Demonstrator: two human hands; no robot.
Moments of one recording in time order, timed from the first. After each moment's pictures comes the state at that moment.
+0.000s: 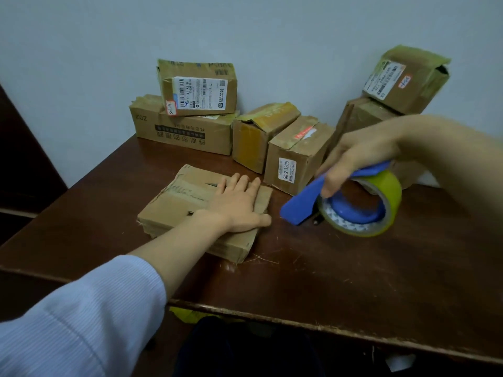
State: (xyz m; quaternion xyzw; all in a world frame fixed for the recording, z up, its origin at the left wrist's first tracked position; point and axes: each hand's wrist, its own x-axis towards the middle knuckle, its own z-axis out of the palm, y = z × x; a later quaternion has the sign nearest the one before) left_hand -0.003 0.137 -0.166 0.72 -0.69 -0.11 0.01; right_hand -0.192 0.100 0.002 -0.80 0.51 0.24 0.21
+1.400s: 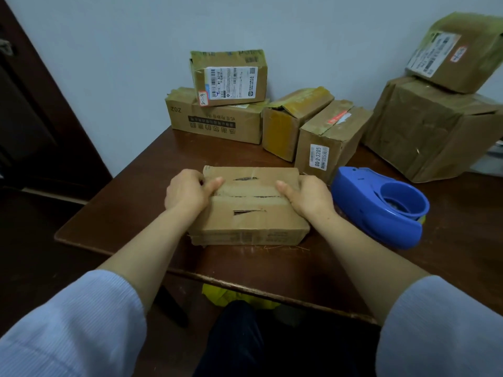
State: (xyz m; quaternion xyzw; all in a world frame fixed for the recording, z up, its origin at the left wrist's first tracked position) left_hand 0.085 0.190 -0.169 0.88 -0.36 -0.13 0.28; right_hand -0.103 0.098 -0.178 -0.73 0.59 -0.16 0.29
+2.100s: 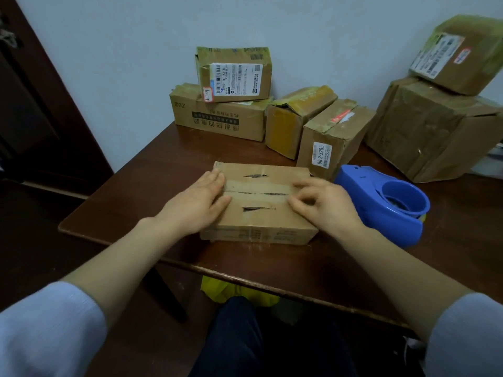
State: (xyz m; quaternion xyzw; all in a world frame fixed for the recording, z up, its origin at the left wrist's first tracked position) left_hand 0.081 0.230 -0.165 0.77 -0.62 -0.11 0.08; right_hand -0.150 0.134 -0.162 -0.88 0.42 -0.17 0.16
